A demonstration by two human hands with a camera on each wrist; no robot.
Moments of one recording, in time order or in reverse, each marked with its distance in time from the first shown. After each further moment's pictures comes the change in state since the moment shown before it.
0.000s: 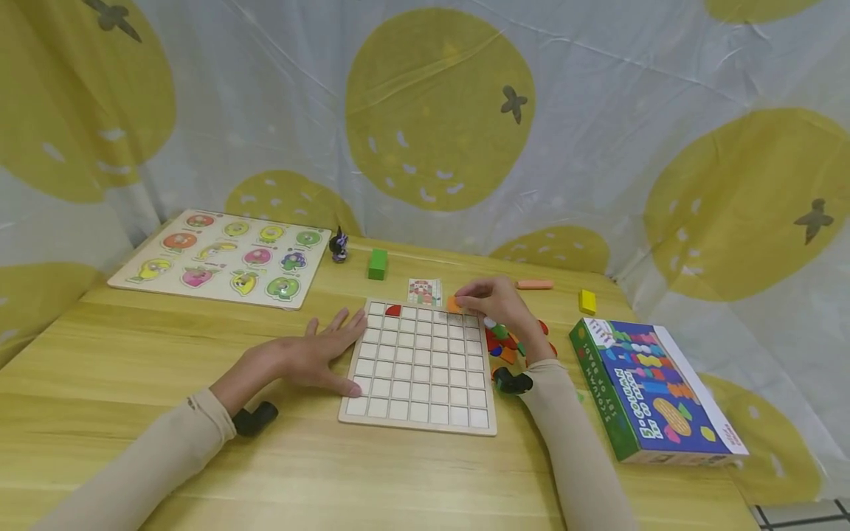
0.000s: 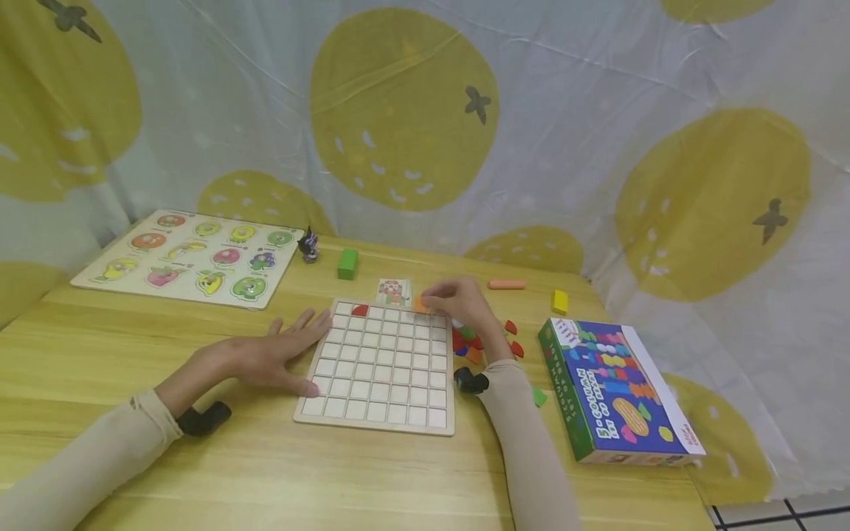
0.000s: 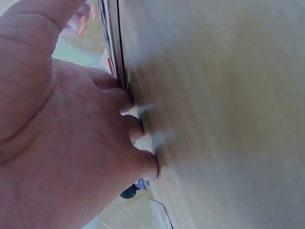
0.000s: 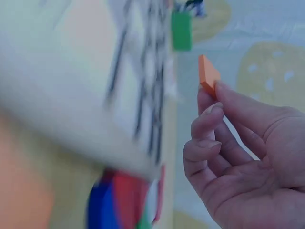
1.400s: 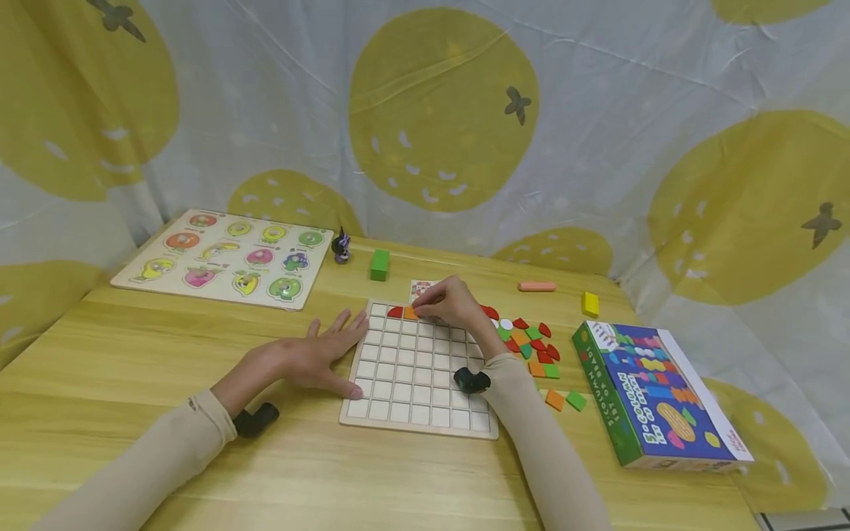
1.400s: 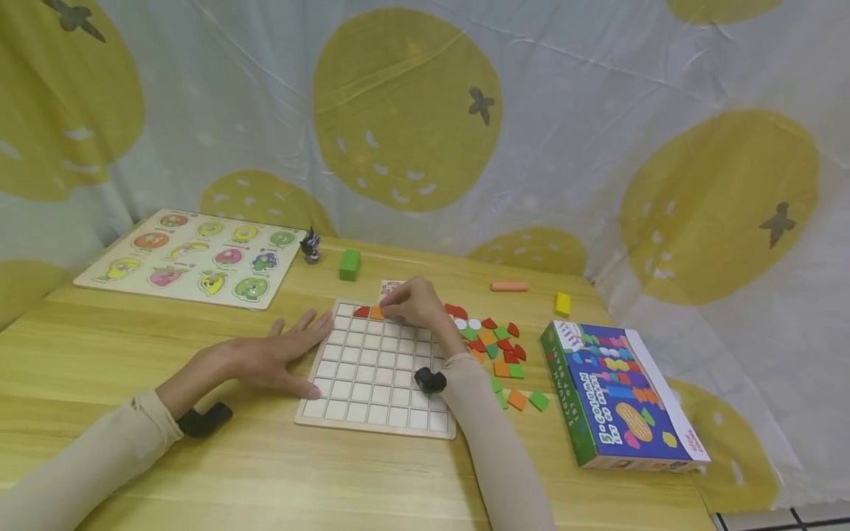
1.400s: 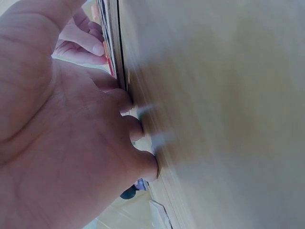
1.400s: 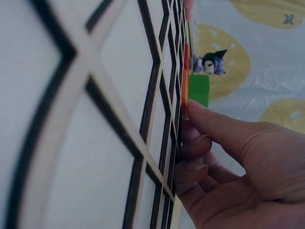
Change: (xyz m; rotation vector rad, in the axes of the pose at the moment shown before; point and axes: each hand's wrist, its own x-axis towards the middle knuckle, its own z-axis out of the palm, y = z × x) left_hand 0.001 0.000 -0.001 0.011 -0.006 -0.006; right_hand 0.035 -0.025 0.065 -0.065 -0.068 -0.073
